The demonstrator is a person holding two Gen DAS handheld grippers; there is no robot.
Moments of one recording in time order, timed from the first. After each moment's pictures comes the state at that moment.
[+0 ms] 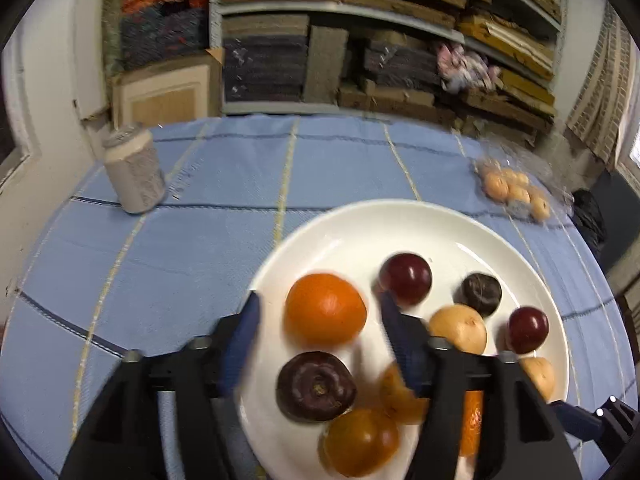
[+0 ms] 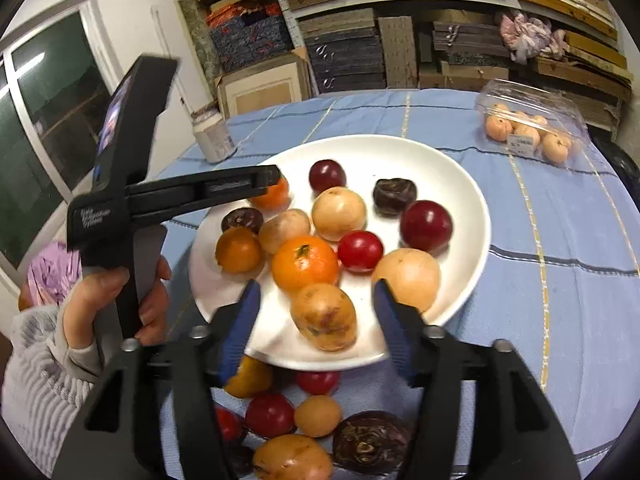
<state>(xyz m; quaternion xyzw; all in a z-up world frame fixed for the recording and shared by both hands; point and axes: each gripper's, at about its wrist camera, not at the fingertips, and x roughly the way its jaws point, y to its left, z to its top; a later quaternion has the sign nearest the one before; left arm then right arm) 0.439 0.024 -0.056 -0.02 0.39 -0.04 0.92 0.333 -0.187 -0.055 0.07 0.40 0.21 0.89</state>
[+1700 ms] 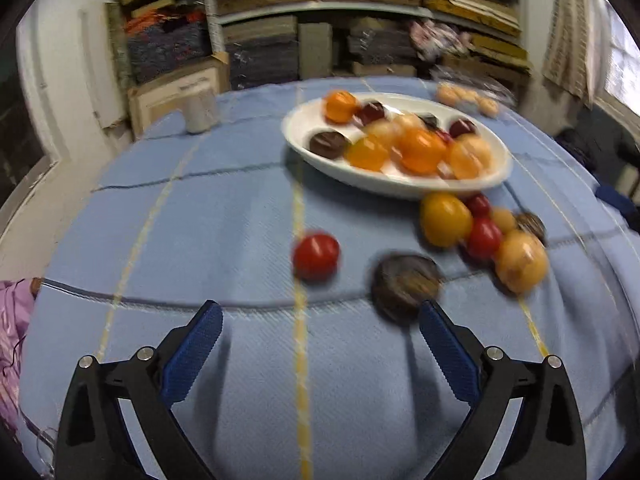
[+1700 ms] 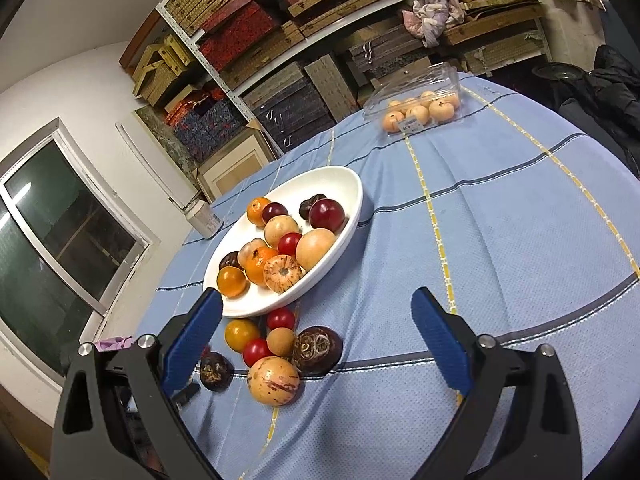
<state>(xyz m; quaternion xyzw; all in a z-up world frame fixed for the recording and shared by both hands) 0.233 0.043 -0.089 0.05 0.39 -0.02 0.92 0.239 -0.296 -0.053 0.26 0.33 0.15 0.90</state>
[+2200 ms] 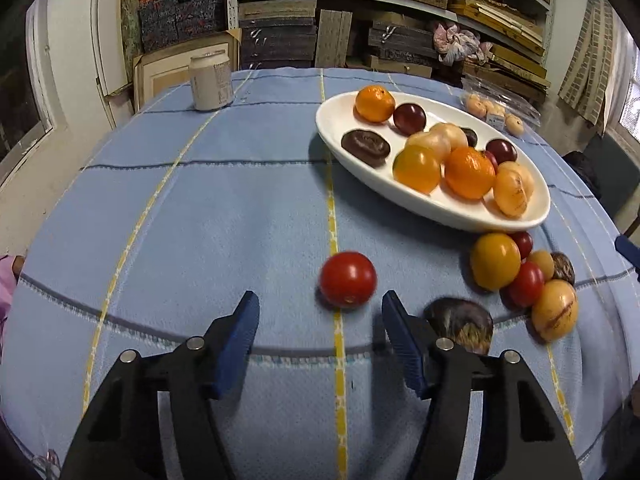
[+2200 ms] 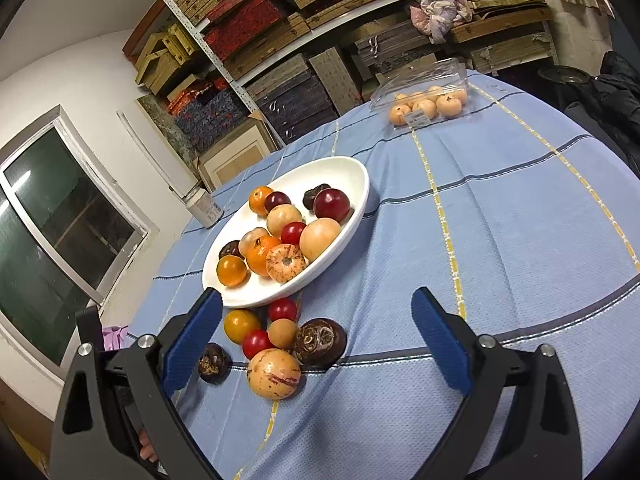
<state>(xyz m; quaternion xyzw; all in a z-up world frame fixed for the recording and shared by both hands) 0.272 0.067 -0.096 0.00 0.42 -0.03 0.91 0.240 -0.287 -0.054 0.24 0.34 0.16 0.90</state>
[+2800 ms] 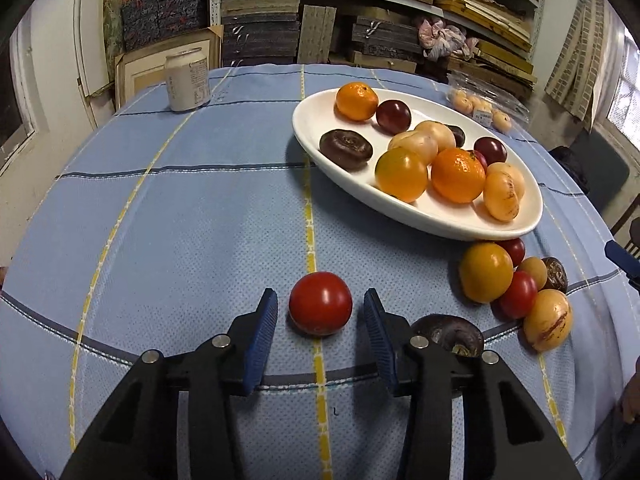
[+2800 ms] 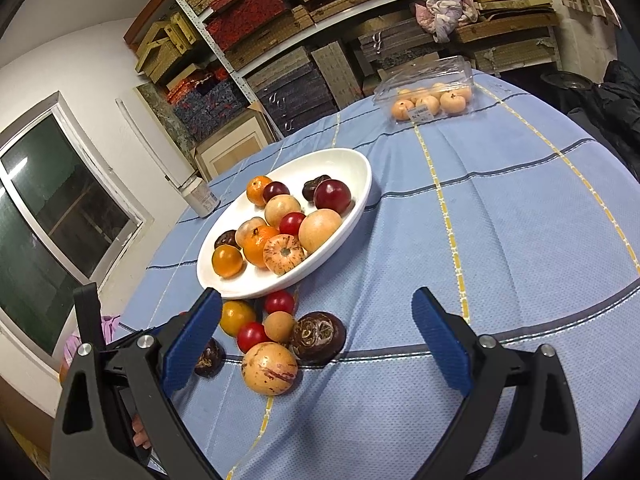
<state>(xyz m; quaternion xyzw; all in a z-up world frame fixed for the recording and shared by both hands) 0.286 0.059 -0.100 0.00 0.43 -0.07 0.90 0.242 -0.280 -0.057 0.22 0.35 0.16 0.90</state>
